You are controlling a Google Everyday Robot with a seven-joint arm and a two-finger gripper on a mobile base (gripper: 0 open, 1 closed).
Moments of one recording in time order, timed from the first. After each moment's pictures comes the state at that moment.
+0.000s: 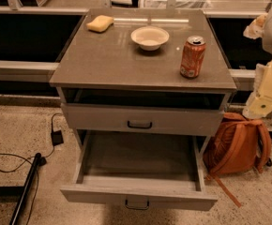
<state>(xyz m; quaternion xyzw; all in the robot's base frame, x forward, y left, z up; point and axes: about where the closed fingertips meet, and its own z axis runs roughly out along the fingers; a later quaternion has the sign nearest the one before) 0.438 -0.213 0.988 -0.60 0.78 -0.05 0.18</state>
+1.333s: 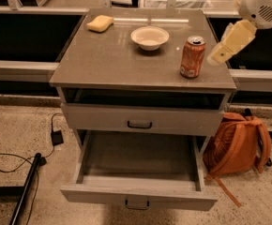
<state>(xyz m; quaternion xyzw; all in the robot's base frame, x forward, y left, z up) 0.580 -0.210 0.995 -0.52 0.79 0.00 0.33</state>
